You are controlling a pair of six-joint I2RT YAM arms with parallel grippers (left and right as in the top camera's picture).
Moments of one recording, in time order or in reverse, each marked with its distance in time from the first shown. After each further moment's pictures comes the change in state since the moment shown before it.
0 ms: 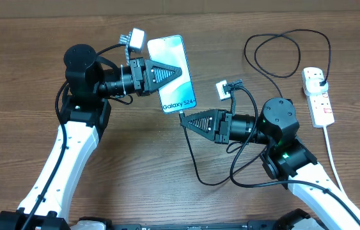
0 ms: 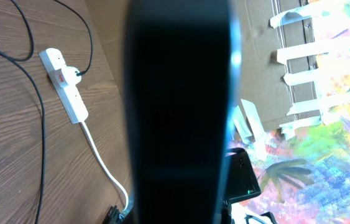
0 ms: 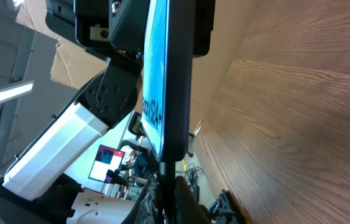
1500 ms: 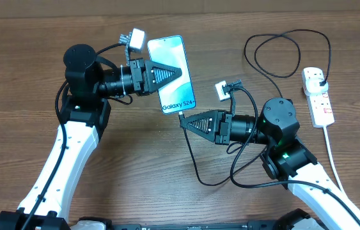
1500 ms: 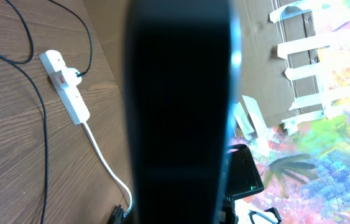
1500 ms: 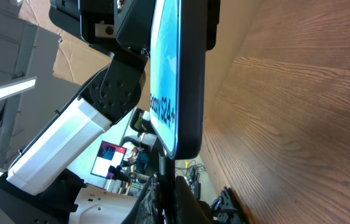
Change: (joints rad) left arm 0.000 0.000 0.000 0.000 0.012 0.031; right arm 0.000 0.000 0.000 0.003 -0.014 0.000
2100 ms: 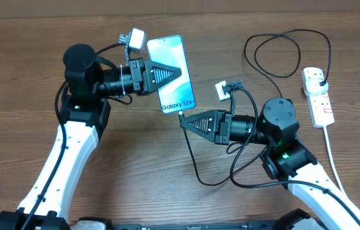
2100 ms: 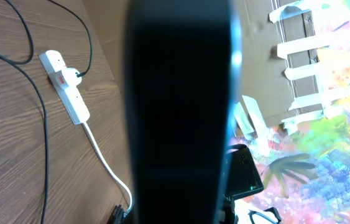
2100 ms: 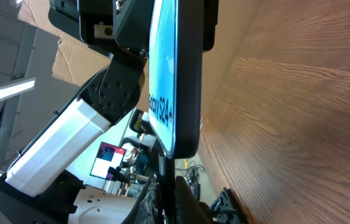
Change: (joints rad) left arm 0.001 0.000 0.000 0.000 0.004 0.000; right arm 0.001 0.000 0.000 -0.001 0.014 0.000
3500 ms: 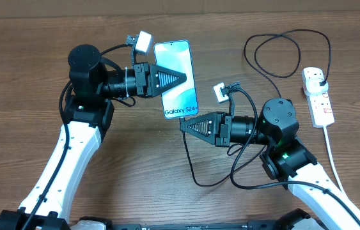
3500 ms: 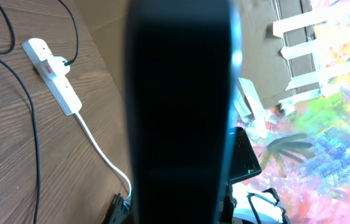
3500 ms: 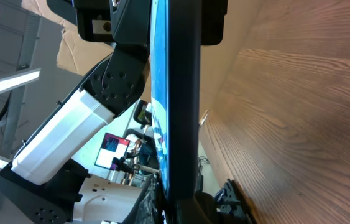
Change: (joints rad) left arm -0.031 0.000 0.000 0.006 0.050 0.030; right arm 0.000 0.000 0.000 -0.001 -0.045 0.000
